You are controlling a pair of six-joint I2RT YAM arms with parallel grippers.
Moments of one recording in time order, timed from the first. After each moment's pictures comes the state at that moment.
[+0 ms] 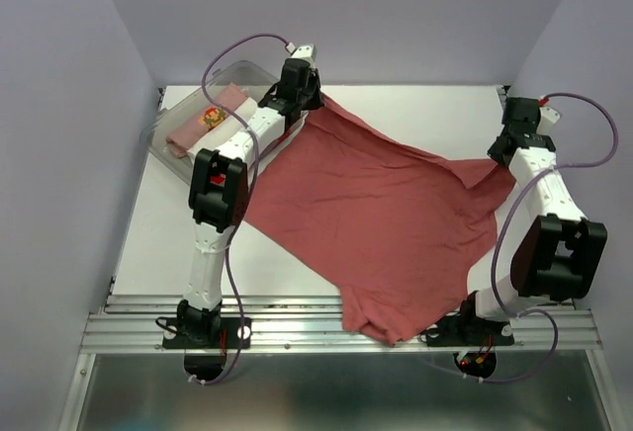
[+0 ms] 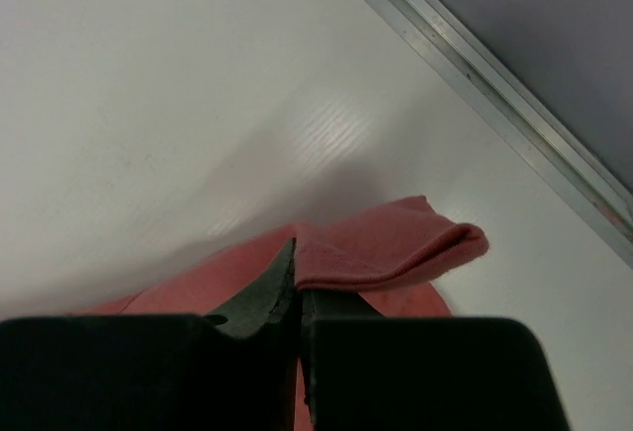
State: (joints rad) left arm -0.42 2.23 1.95 -0.16 0.00 -0.38; right arm -0.18 1.47 1.24 -0.57 0.43 0.49
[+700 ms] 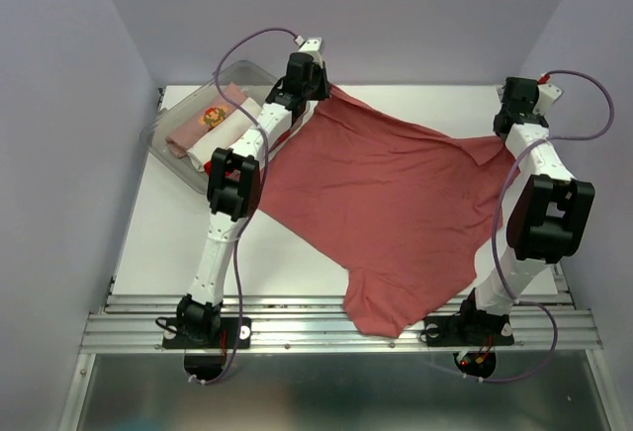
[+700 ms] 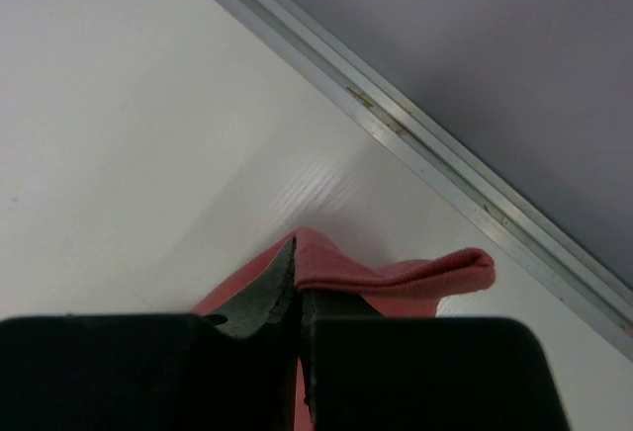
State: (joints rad) left arm -0.40 2.52 2.36 -0.16 0.08 -0.32; right arm -0.19 1.79 1.48 -0.39 0.55 0.42
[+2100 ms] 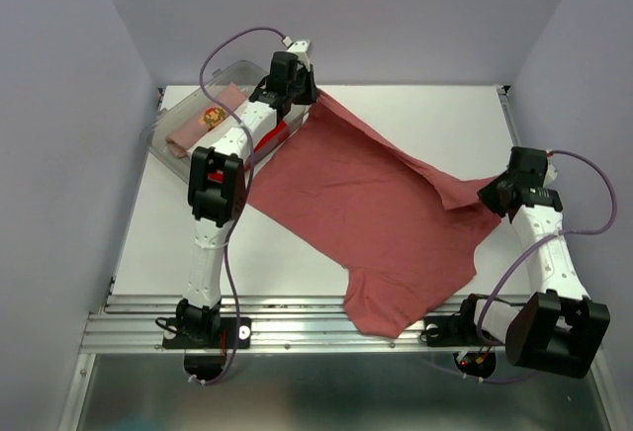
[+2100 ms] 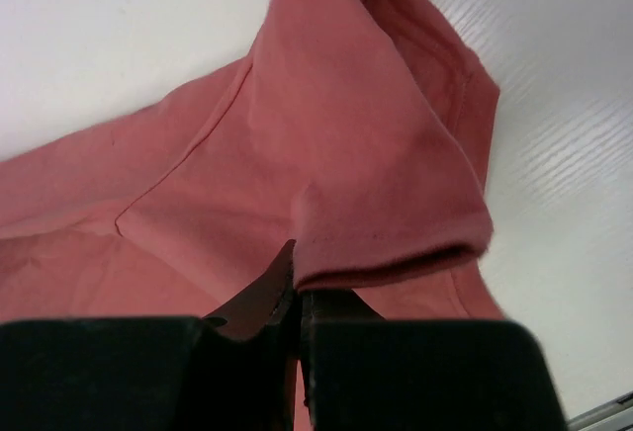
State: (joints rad) left arm -0.36 2.32 2.10 -0.19 0.16 -0.28; right arm -0.22 1.12 0.88 -0.62 0.14 0.71
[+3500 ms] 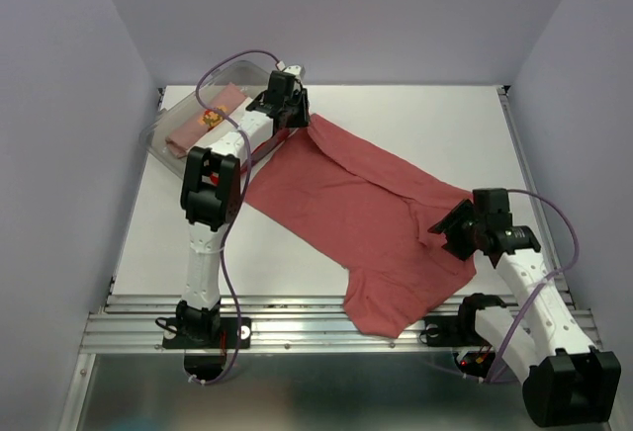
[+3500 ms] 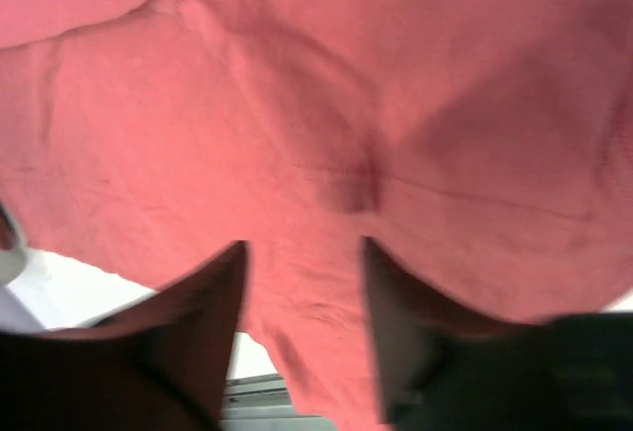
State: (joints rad) left arm -0.35 2.24 1.88 -0.27 0.09 -0.30; right arm 0.06 0.83 0.59 -0.71 -0.07 0.92
